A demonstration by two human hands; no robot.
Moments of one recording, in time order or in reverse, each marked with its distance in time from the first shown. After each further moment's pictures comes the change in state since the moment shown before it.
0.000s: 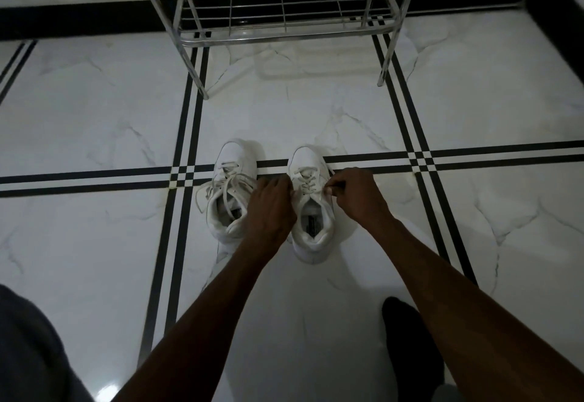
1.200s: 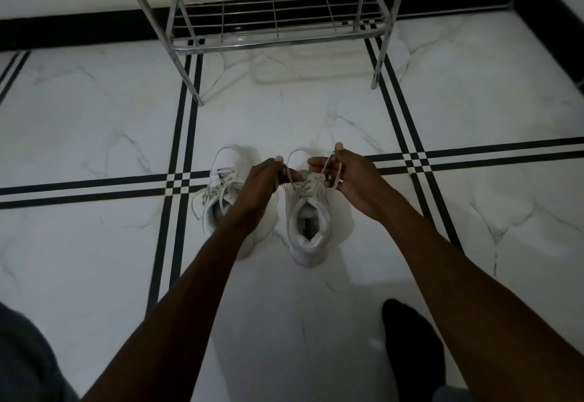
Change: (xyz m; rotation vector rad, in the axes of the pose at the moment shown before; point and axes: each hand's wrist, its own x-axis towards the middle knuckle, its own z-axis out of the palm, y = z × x) left_hand 0.036 -0.001 -0.038 -1.049 -0.238 -0.233; right_hand 0.024 -0.016 -0.025 1.115 -0.213 0.373
